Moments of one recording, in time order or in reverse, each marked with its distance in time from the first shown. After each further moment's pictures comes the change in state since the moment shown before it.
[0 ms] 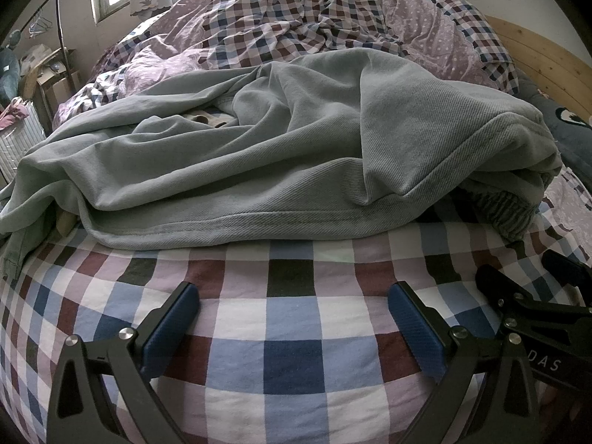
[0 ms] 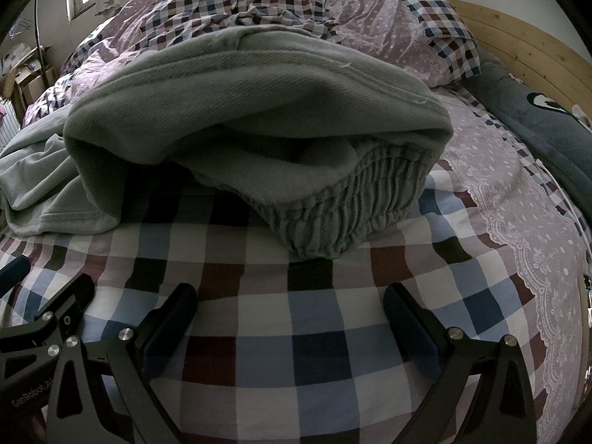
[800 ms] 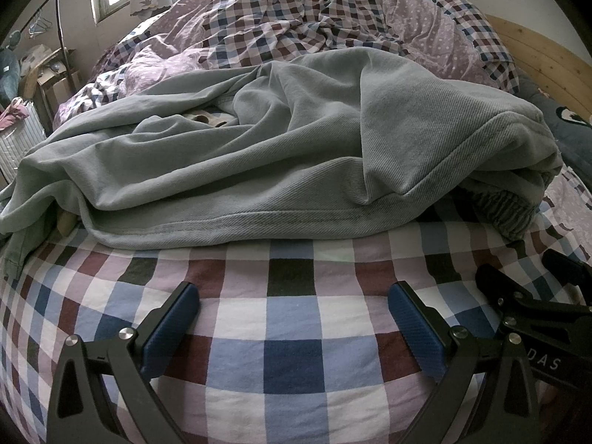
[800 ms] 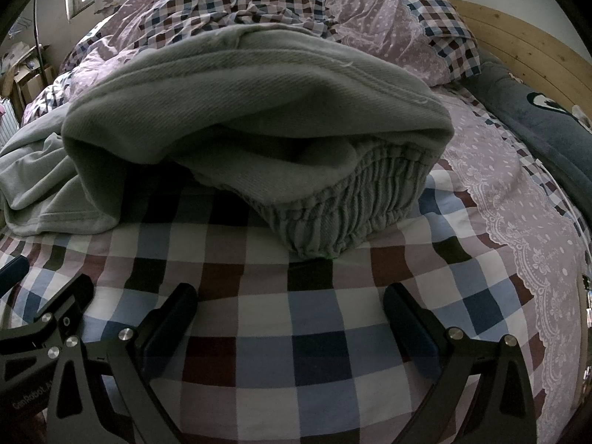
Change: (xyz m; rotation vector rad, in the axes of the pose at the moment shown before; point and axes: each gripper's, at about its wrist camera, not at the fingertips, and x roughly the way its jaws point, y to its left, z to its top) left arm -0.002 -0.003 -0.002 0.001 0.004 -0.002; right arm 0.001 0.003 0.004 0.010 0.014 -0.005
